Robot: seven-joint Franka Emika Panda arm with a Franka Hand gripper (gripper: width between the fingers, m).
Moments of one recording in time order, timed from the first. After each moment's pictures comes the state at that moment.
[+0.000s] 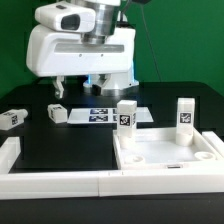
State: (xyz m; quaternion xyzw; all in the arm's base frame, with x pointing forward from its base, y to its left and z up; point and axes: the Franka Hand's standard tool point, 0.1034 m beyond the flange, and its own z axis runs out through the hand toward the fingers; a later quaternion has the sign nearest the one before) arm 0.486 -0.087 0.097 0.95 0.30 -0.09 0.08
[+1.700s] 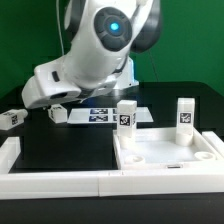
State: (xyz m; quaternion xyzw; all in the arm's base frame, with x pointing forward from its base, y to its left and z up) arm 0.324 -0.142 0.032 0.87 0.23 -0.43 0.09
